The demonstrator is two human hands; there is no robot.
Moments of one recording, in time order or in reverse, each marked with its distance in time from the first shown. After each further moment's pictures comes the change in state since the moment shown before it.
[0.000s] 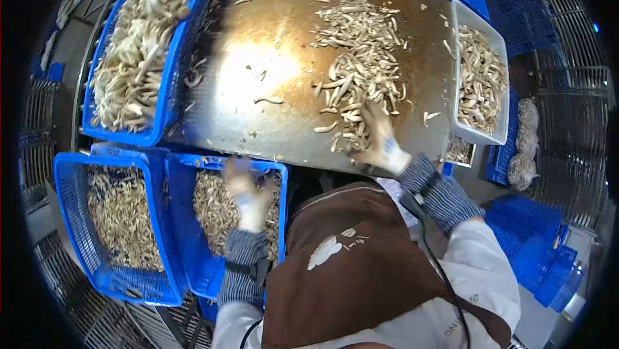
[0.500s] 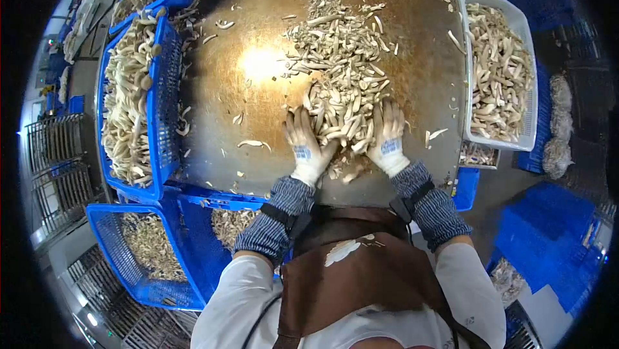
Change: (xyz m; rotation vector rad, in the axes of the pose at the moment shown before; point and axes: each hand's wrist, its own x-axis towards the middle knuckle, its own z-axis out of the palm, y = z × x) left_hand 0.167 0.140 0.194 -0.113 -0.071 0.137; right_hand 0.002 0.171 0.038 -0.578 0.271 0.128
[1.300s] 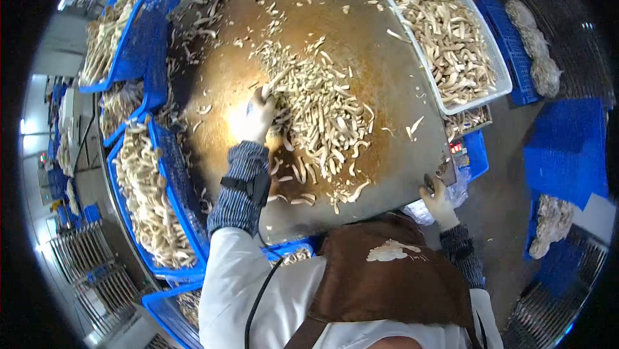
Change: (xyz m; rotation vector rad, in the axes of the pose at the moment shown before) left_hand 0.254 -0.043 -0.025 -0.196 -0.374 -0.141; right_hand -0.179 -0.015 -0.145 0.557 -0.185 1.163
